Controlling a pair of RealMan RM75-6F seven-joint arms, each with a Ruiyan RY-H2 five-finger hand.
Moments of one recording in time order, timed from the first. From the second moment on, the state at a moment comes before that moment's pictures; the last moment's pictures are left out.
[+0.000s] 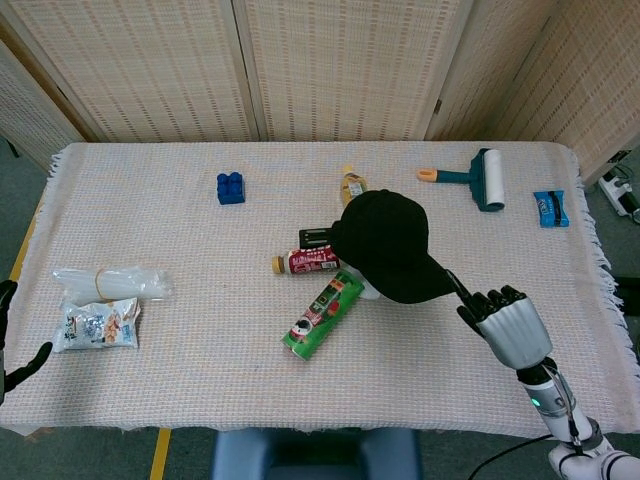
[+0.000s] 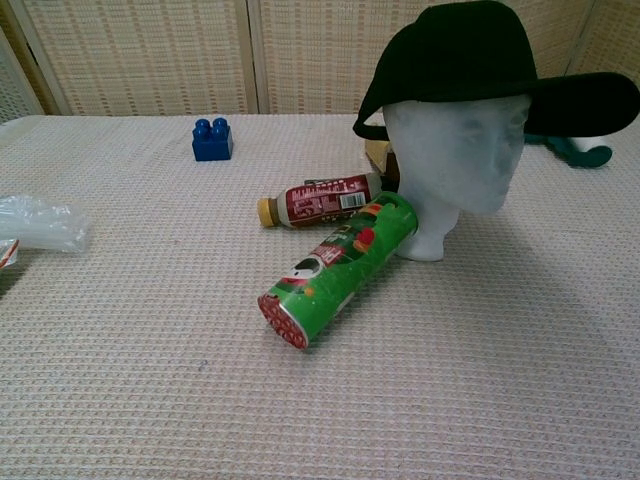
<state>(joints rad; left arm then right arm) -0.05 -1.21 -0.13 -1.47 1.58 1.75 0.05 0.38 -1.48 0.03 -1.07 -1.82 1.89 -0.21</state>
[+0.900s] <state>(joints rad) -0.08 -1.08 0.00 -1.60 1.62 1.53 0.05 0.04 -1.09 -0.09 -1.57 -1.59 1.78 -0.05</state>
